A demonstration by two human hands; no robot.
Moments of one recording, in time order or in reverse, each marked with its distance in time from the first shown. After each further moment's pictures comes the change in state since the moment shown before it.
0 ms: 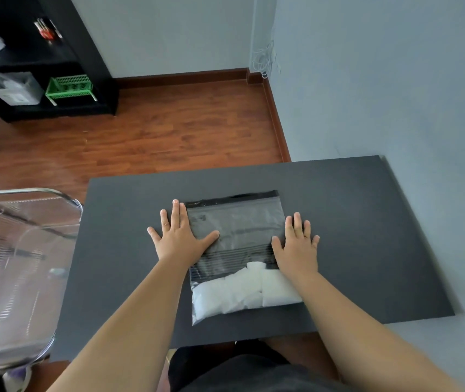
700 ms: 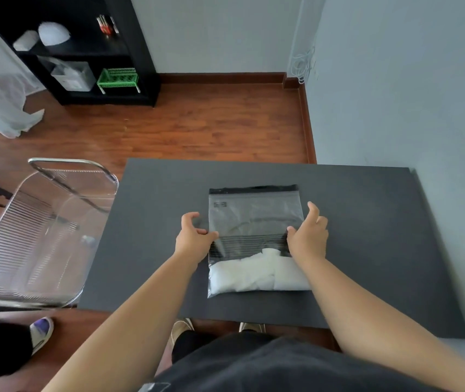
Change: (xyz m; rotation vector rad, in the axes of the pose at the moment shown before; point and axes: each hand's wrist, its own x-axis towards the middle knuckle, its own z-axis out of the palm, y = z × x) left_hand -0.058 -0.006 -0.015 -0.973 -0.070 -0.331; right_hand 0.004 -0.028 -0.022 0.258 0.176 0.095
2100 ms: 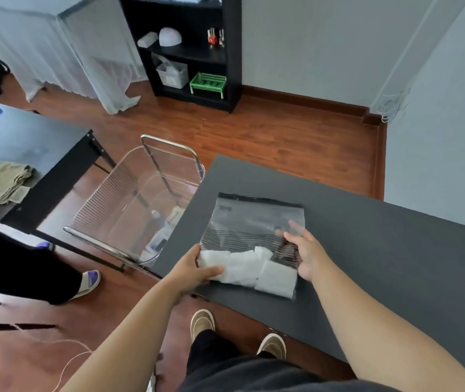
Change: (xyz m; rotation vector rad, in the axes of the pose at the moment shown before) left_hand -0.051 -0.116 -0.131 -0.375 -0.155 -0.008; right_hand -0.039 -0.099 0.074 0.944 -0.786 0.285
